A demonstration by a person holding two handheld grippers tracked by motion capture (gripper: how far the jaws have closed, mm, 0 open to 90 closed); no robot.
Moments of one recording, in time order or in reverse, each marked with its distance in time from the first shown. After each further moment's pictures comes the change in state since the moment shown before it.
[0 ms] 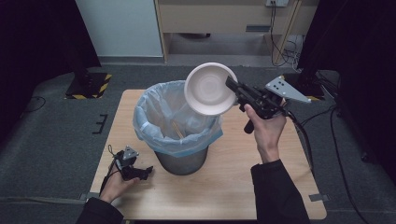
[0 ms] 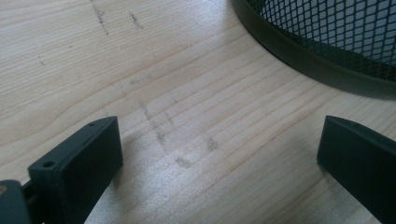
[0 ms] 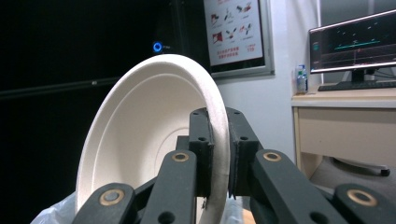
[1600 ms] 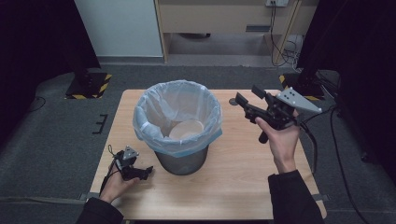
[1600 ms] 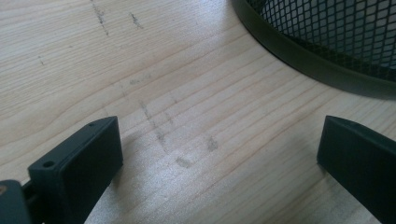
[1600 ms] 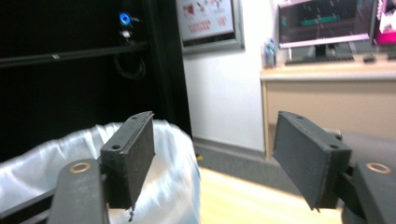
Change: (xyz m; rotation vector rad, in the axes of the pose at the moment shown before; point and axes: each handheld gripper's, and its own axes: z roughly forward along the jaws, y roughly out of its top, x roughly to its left) left arm 0.000 0.000 0.000 0.002 0.000 0.002; right arm -0.025 -0.020 -0.035 0.101 -0.122 -0.008
